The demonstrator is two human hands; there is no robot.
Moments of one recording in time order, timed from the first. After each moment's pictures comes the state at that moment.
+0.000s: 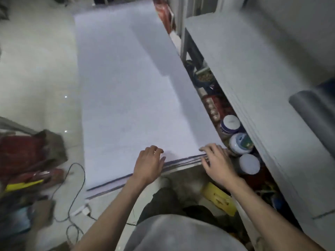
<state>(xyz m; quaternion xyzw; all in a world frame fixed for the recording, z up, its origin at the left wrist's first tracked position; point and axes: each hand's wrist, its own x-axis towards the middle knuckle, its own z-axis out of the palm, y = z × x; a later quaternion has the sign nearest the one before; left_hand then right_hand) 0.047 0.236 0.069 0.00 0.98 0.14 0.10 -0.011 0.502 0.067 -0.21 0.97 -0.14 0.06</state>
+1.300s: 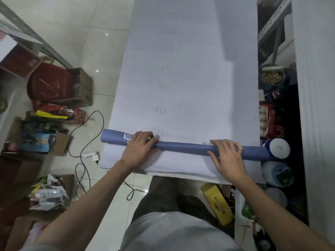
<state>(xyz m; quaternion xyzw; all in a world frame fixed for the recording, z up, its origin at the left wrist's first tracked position) 0.088 0.114 -0.002 -0.06 0.99 0.11 -0.05 -0.100 0.419 -0.003 -0.41 0.91 -0.08 0.07</state>
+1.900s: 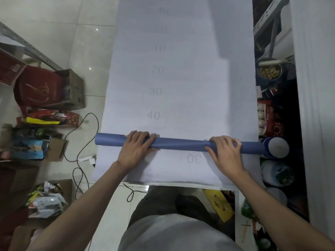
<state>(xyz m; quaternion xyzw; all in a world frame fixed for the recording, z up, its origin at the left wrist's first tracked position) 0.058 0.093 -0.025 -0.02 1.00 0.04 -0.08 -0.131 0.403 -0.021 -0.38 0.92 -0.08 0.02</state>
